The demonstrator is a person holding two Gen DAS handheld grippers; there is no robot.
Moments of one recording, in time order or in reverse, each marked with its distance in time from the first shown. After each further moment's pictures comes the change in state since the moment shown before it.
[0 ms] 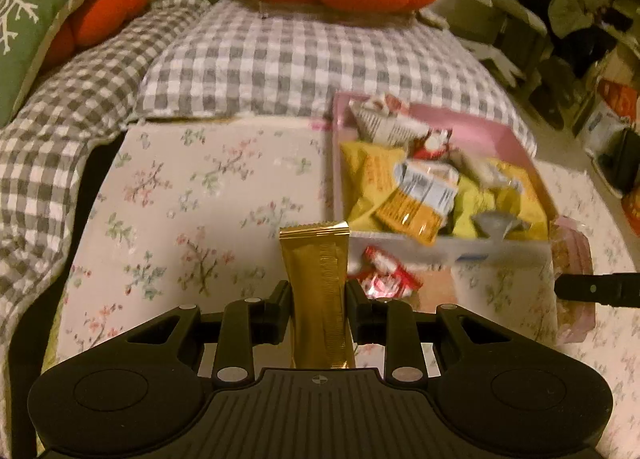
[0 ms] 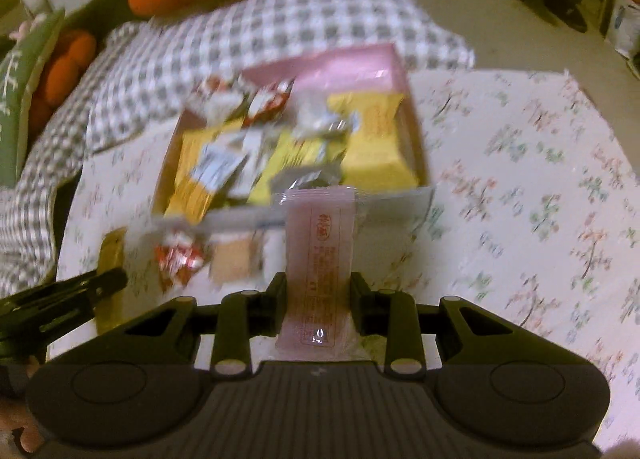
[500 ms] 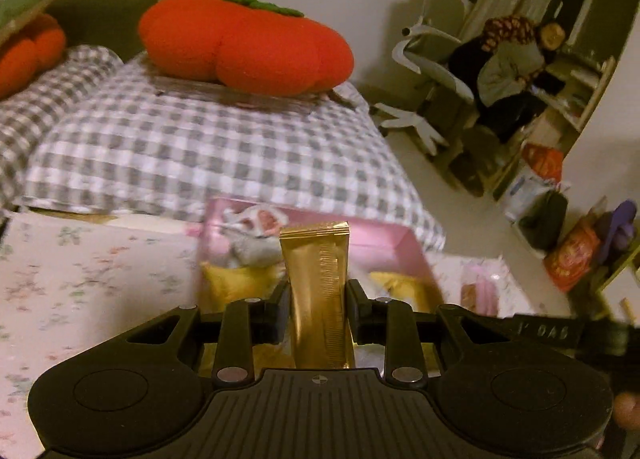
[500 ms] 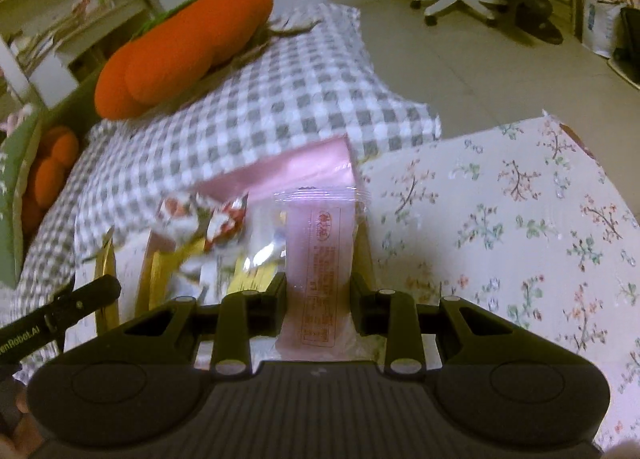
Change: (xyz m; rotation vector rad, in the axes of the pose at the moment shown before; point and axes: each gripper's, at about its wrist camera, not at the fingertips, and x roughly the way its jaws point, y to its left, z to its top) left arm 0.022 -0.051 0.068 -0.039 -0.177 -0.278; right arm 0.011 -0.049 0.047 0.144 -0.185 0.058
